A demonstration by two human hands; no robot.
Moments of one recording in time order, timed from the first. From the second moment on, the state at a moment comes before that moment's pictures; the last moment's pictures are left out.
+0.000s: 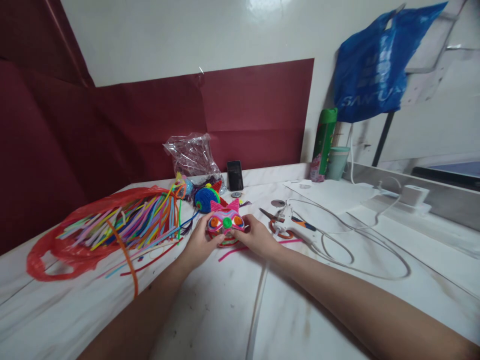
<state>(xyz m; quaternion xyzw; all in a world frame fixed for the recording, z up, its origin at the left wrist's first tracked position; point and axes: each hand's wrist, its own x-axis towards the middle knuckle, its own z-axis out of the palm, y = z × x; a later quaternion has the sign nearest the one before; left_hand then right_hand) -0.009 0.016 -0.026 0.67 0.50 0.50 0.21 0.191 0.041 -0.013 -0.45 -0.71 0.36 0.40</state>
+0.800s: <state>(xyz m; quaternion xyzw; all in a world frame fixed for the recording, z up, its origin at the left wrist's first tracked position) 0.009 0.004 -0.013 0.62 0.55 0.52 0.21 0.190 0.032 -0.010 -0.47 -0.72 0.34 0.38</state>
